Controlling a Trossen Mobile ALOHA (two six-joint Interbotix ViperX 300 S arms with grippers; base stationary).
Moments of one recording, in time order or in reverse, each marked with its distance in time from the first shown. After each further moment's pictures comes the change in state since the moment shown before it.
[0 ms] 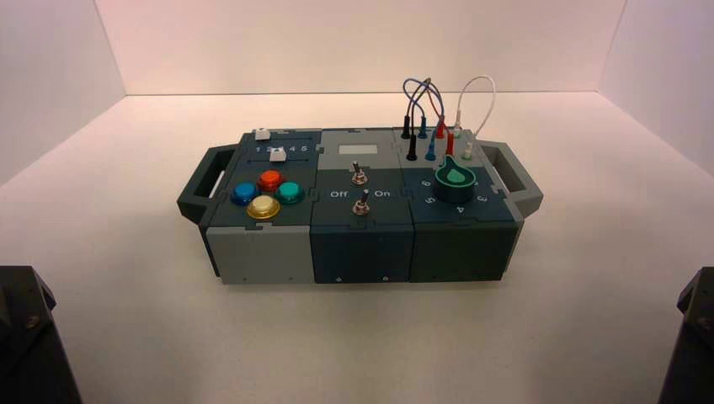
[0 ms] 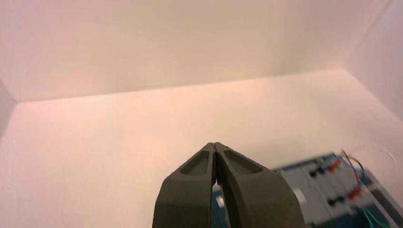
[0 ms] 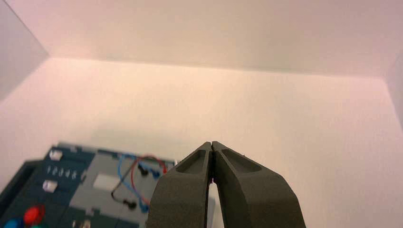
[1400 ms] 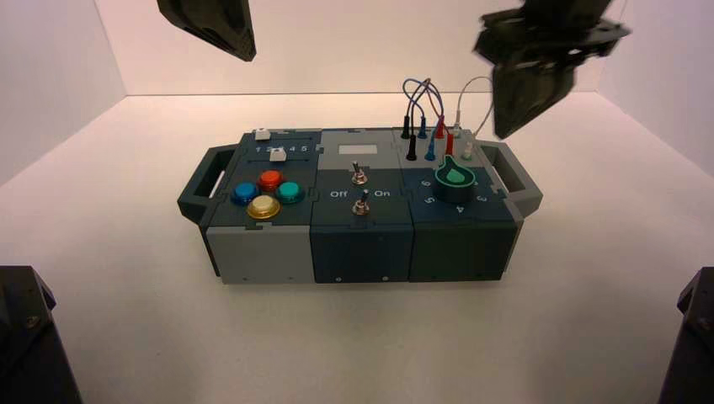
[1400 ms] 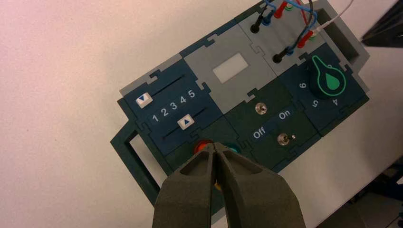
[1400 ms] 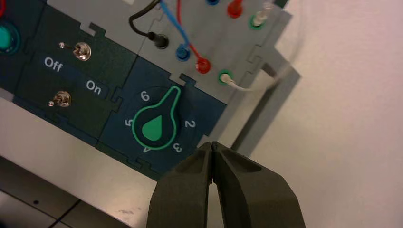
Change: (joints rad) left arm -0.308 0.253 -0.114 0.000 0.345 0.015; right arm 0.275 0.538 -0.189 -0.029 0.471 -0.058
